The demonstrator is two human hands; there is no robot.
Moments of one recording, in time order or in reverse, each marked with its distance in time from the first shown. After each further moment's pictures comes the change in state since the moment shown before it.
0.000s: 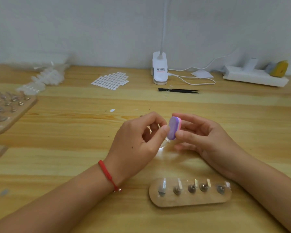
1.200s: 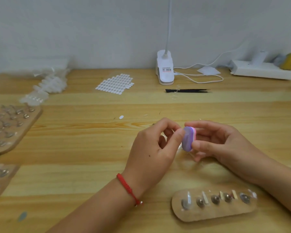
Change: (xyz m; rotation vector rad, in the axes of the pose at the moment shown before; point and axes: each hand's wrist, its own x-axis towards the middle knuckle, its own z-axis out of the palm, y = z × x) left_hand 0.004 0.000 -0.003 -0.195 -0.048 -0.133; right_hand 0.002 -0.003 0.001 -0.104 -0.011 0.066
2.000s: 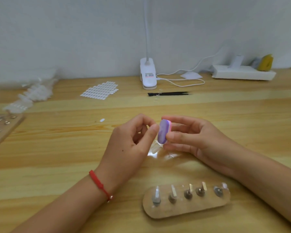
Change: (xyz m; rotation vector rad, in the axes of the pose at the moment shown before) left_hand 0.003 -0.003 0.008 0.108 0.055 0.096; right_hand 0.000 -0.002 -0.002 0.226 0.025 0.015
